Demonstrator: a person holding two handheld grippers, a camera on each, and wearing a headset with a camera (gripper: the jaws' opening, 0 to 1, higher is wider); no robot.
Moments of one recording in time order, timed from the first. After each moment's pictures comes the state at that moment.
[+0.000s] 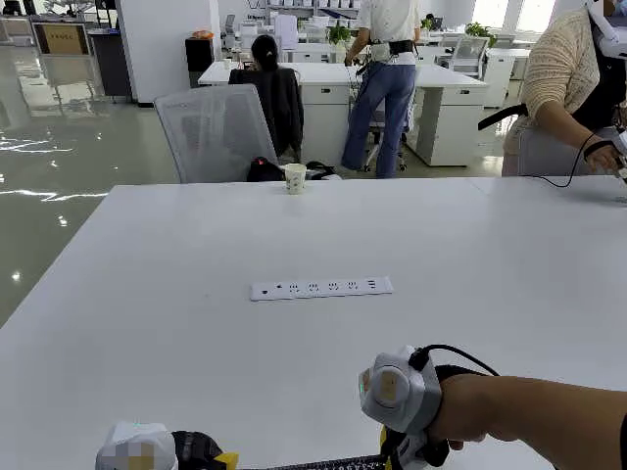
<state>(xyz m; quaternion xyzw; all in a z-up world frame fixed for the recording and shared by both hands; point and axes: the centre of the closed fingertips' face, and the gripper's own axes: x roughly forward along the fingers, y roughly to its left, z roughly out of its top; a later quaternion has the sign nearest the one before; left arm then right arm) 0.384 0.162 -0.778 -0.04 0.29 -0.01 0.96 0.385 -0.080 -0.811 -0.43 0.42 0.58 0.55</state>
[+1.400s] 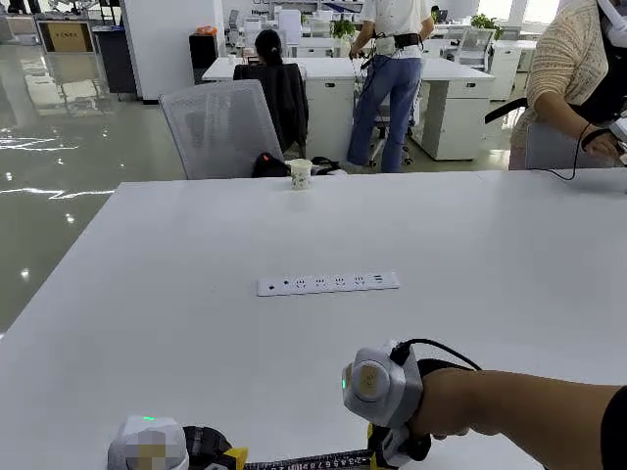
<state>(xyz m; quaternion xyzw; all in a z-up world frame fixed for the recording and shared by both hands) 0.384 0.163 -0.778 -0.04 0.30 -0.01 0.95 0.385 -0.052 -0.811 -0.43 0.42 0.58 0.55</state>
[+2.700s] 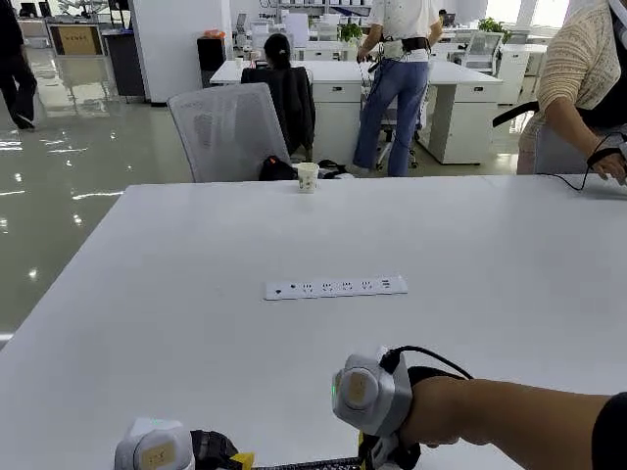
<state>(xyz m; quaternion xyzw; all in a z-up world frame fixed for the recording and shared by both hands) 0.385 0.163 -0.777 -0.04 0.30 -0.01 0.95 0.383 -0.030 -0.812 -0.43 0.42 0.58 0.55</state>
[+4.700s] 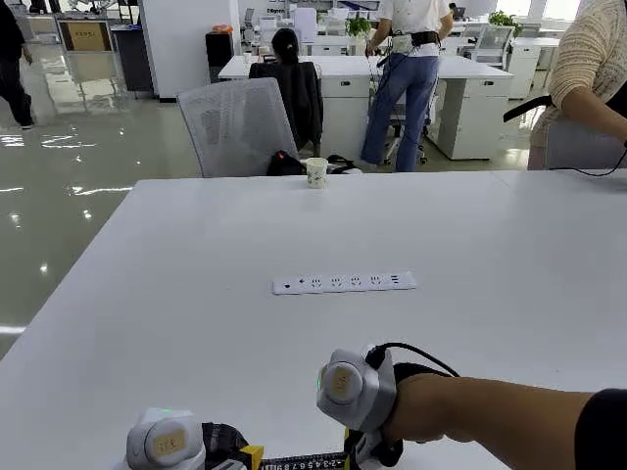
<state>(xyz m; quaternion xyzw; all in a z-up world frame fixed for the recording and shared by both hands) 0.385 0.163 -0.779 -0.05 0.31 0.00 0.95 0.380 0.002 -0.812 -0.41 0.41 0.58 0.56</state>
